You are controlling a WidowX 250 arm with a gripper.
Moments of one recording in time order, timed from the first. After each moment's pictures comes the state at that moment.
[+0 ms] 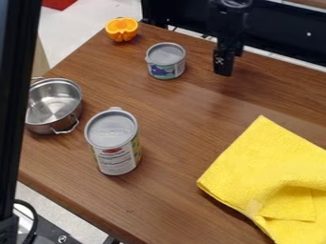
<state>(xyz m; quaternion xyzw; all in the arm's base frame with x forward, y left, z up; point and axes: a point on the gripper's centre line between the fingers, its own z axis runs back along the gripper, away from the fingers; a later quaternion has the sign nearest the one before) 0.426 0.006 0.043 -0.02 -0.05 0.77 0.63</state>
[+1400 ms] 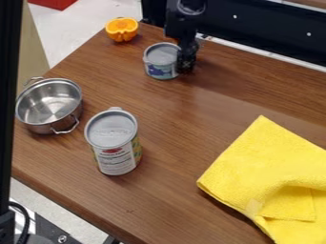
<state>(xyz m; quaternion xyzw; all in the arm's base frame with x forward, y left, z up) 0.417 0.071 0.024 0.00 -0.12 0.86 0.49</state>
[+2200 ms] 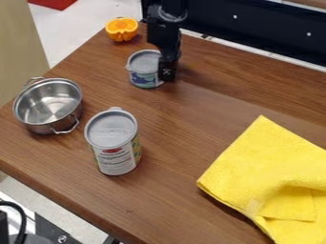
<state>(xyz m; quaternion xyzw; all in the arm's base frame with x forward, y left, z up) 0.384 0.089 0.030 0.00 -0.11 0.85 0.52</state>
